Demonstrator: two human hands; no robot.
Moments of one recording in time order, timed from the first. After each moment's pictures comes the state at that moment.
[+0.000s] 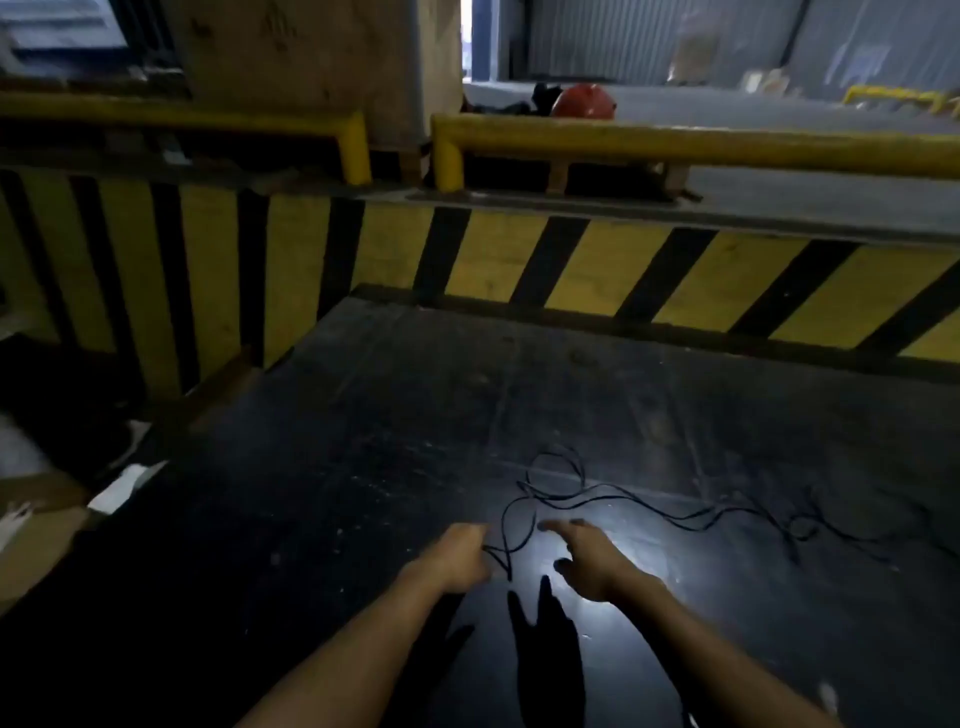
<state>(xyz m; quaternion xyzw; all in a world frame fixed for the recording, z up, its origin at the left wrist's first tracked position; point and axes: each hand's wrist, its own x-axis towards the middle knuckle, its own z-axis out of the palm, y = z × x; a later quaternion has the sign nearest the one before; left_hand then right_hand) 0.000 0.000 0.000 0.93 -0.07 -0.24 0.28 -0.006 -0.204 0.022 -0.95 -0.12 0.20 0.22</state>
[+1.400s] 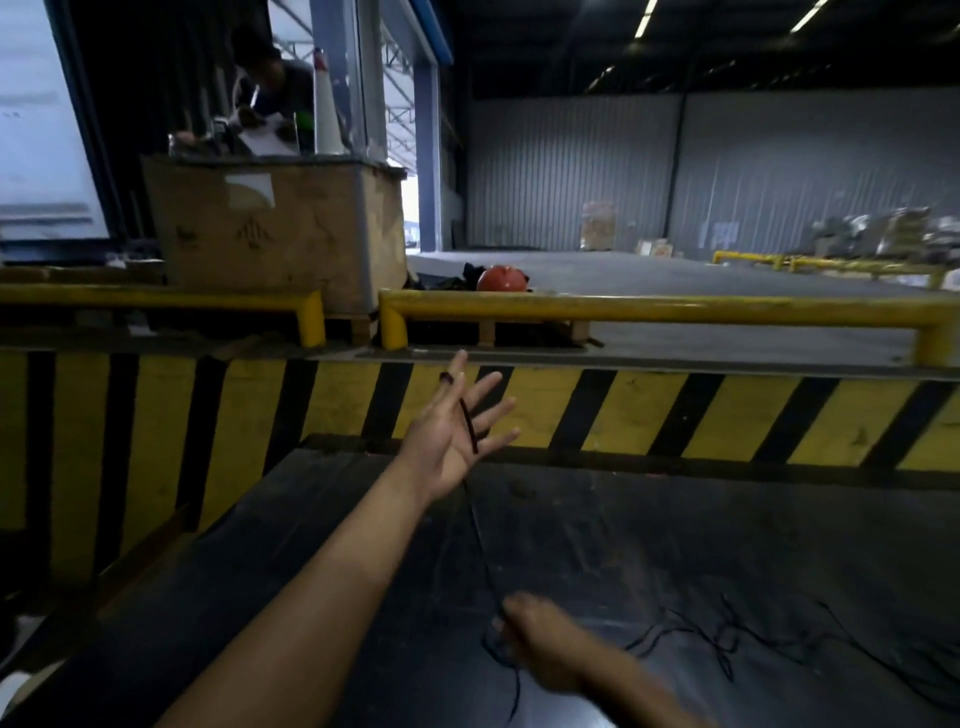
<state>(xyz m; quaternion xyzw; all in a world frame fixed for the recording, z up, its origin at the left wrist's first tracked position) 0.023 -0.074 0.294 0.43 -0.16 -0.09 0.89 -0.036 -0.221 0.141 -0.95 -0.23 0.07 0.19</state>
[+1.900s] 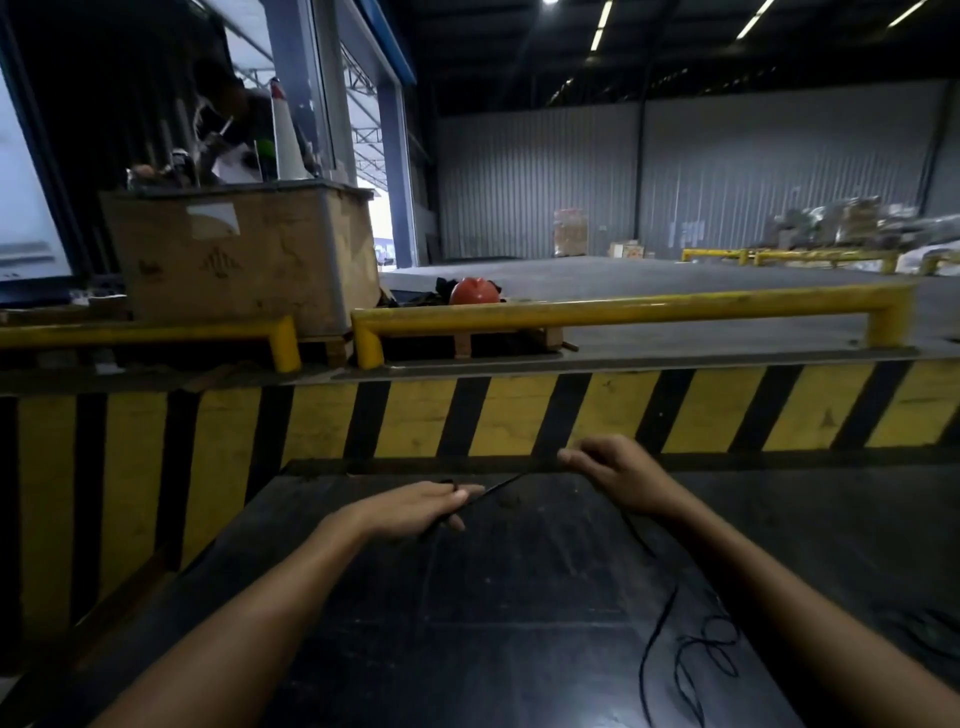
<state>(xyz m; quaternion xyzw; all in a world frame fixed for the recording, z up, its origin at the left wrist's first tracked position) 0.028 -0.050 0.263 0.91 -0.22 -0.19 0.31 -0.009 -0.319 0.277 -0.90 -0.16 -0.11 0.39</state>
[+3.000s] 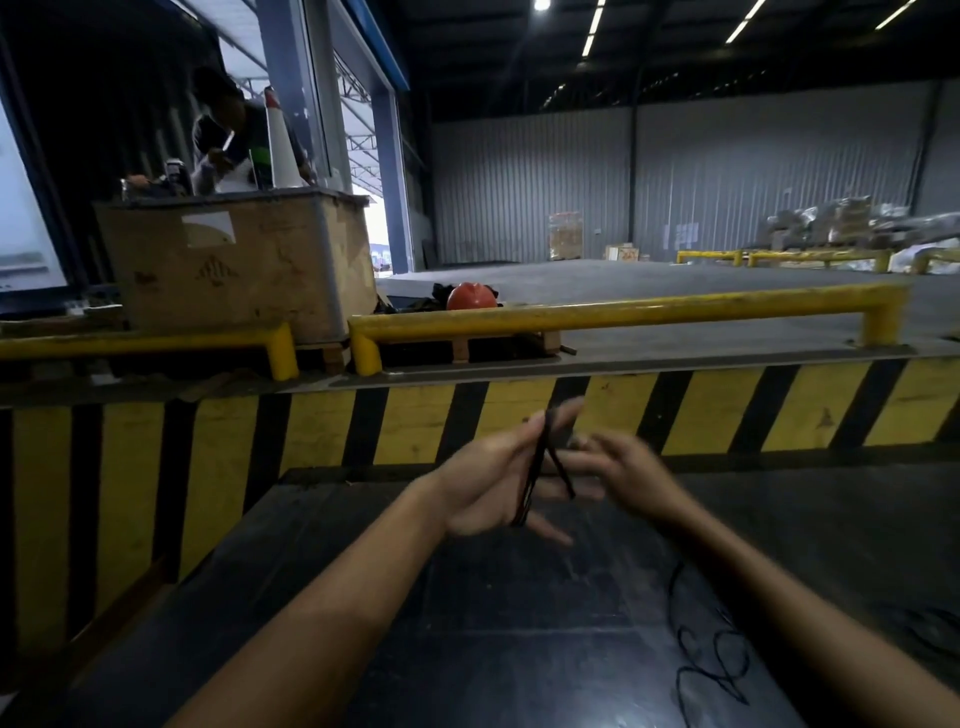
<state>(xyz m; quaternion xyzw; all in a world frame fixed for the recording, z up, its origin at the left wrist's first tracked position) -0.018 -0.123 0.314 0.57 -0.34 -0.36 0.65 -0.014 -0.321 0.272 -0.85 -0.14 -0.15 0.49</state>
